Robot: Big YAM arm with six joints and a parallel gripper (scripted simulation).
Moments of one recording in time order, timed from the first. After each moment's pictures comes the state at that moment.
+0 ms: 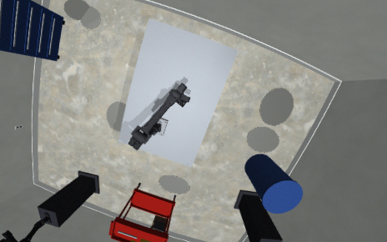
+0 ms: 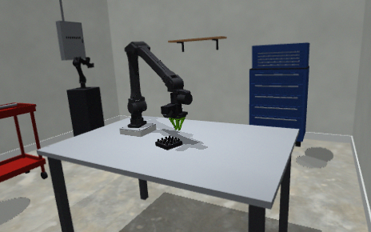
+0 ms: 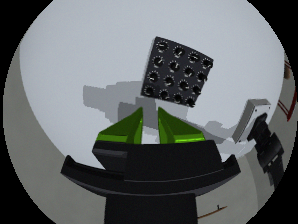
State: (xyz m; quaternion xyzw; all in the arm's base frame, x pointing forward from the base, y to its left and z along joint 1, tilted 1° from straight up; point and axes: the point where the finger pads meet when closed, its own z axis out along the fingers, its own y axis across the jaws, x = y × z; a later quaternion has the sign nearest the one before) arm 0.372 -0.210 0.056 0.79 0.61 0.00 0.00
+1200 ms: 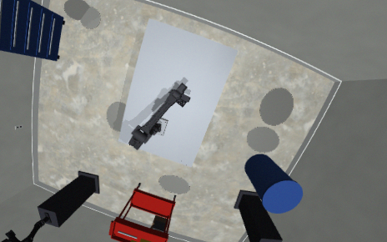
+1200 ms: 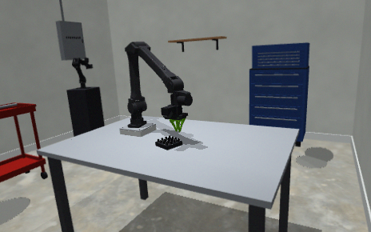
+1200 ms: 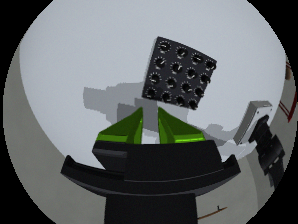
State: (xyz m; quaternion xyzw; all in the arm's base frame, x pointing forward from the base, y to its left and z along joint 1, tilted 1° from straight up) arm 0.373 -0.211 0.049 0.79 0.61 0.00 0.01
